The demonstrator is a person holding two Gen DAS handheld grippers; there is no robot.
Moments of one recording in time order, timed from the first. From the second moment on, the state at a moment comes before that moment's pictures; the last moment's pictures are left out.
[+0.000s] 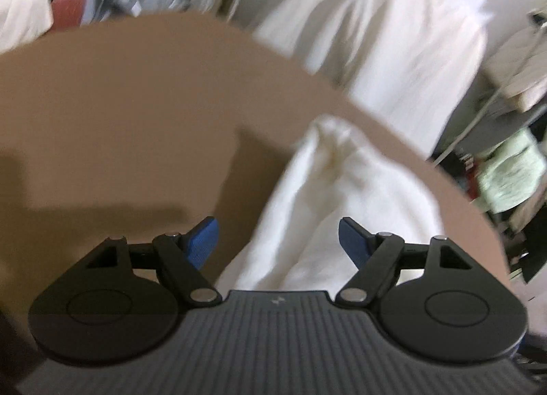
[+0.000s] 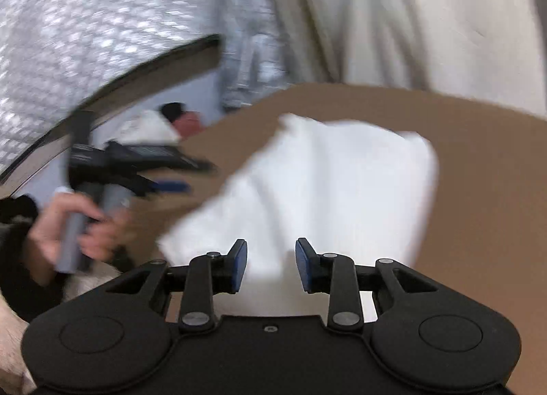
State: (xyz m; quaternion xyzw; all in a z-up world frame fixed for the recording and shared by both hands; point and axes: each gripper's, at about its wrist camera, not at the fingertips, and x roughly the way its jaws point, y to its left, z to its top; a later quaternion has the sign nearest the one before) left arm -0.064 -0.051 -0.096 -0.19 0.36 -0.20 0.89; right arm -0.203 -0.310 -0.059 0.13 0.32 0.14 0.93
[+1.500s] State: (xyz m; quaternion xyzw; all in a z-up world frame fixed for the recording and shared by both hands) left arm -0.098 -0.104 -0.036 -0.06 0.33 -0.27 0.90; right arm -0.178 -0.242 -0.134 0.03 0.39 0.24 0.89
